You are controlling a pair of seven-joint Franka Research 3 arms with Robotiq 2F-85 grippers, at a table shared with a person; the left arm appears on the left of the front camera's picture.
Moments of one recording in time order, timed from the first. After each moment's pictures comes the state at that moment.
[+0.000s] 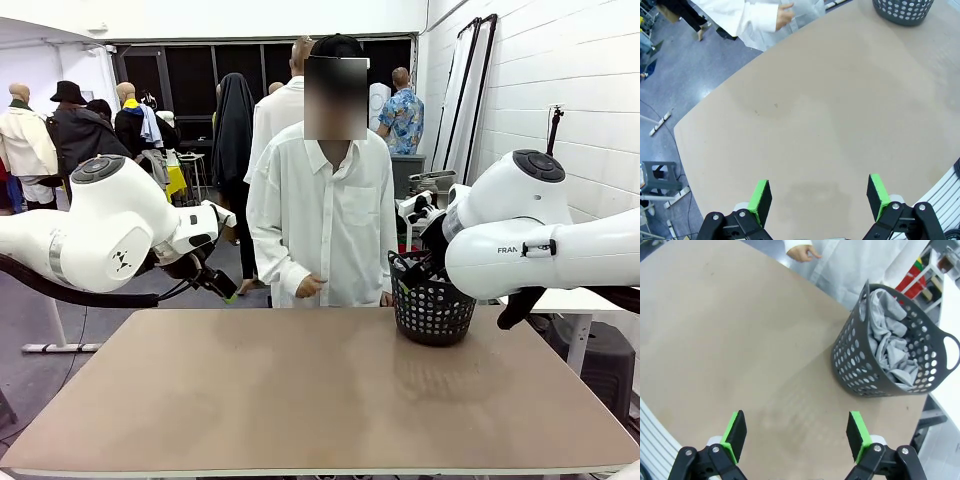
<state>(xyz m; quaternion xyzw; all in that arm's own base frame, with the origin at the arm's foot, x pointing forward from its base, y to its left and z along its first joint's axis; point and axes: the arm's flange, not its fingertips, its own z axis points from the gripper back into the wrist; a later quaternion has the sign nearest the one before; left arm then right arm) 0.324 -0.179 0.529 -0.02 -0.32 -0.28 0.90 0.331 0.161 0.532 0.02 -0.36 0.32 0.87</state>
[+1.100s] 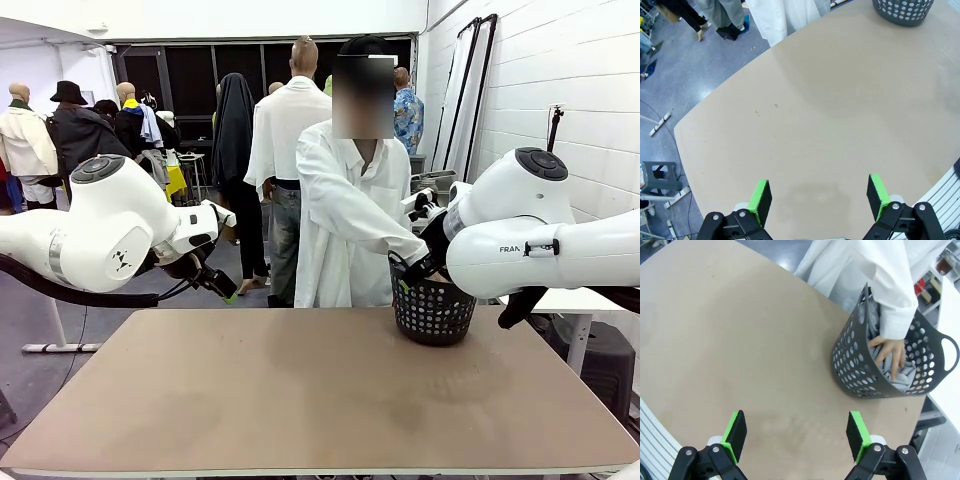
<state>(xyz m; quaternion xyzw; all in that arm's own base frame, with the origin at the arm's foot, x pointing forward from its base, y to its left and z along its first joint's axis) 0.324 -0.179 0.529 -0.02 -0.32 -0.28 0.90 0.328 0.161 0.535 0.02 -0.37 0.32 0.87</state>
